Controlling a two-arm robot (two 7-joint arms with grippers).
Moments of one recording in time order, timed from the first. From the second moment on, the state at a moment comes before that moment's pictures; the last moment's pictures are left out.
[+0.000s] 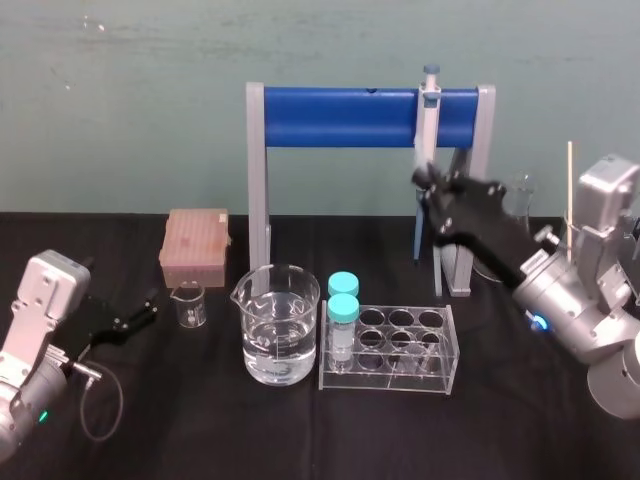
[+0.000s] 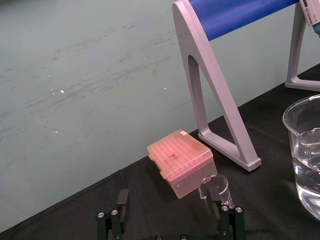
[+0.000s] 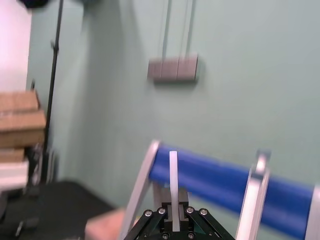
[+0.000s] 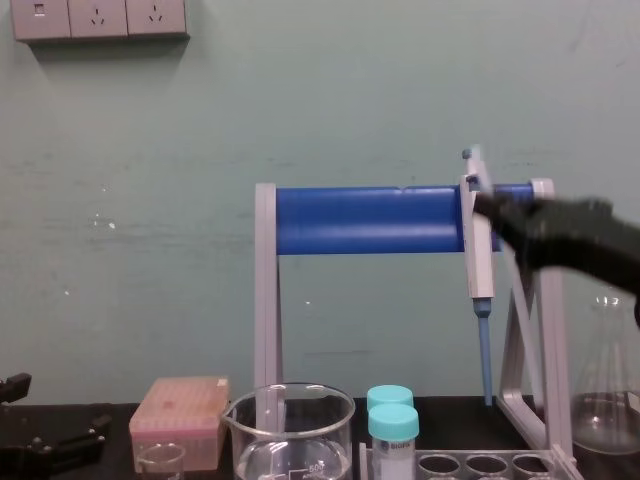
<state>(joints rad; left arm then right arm) -0.20 0.60 0.45 -1.41 -0.25 -0.12 0.03 0.37 0.38 -0.35 -1.34 0.42 -0.34 0.46</state>
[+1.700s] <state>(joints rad) -0.20 0.60 0.45 -1.41 -0.25 -0.12 0.03 0.34 0.30 -0.27 -1.28 0.41 -0.53 0.47</state>
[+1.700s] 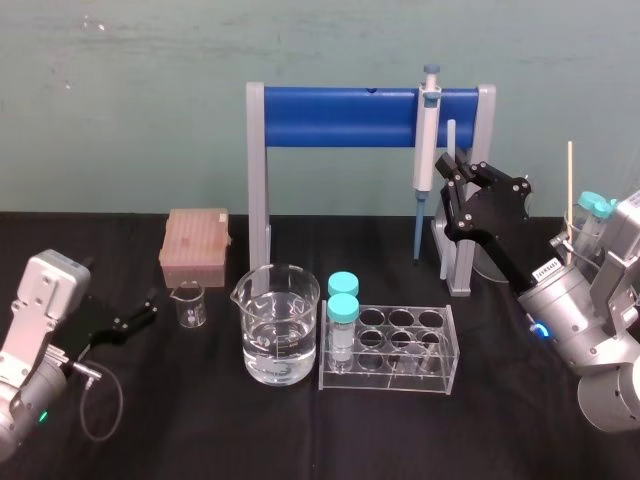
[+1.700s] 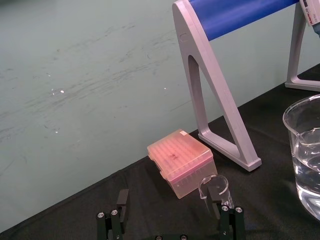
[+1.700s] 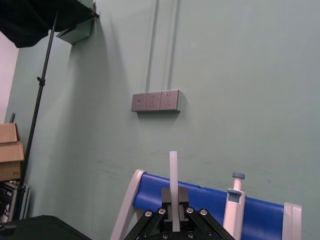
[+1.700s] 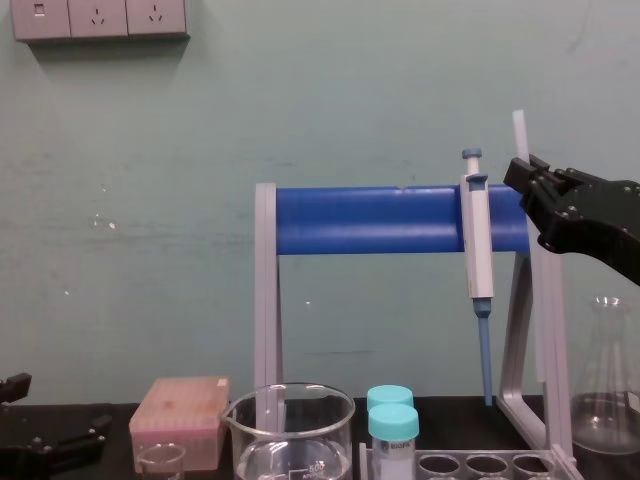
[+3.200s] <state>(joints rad) -0.20 0.60 0.45 -1.41 -0.25 -0.12 0.03 0.34 0.30 -0.27 -1.28 0.42 -0.53 0.47</state>
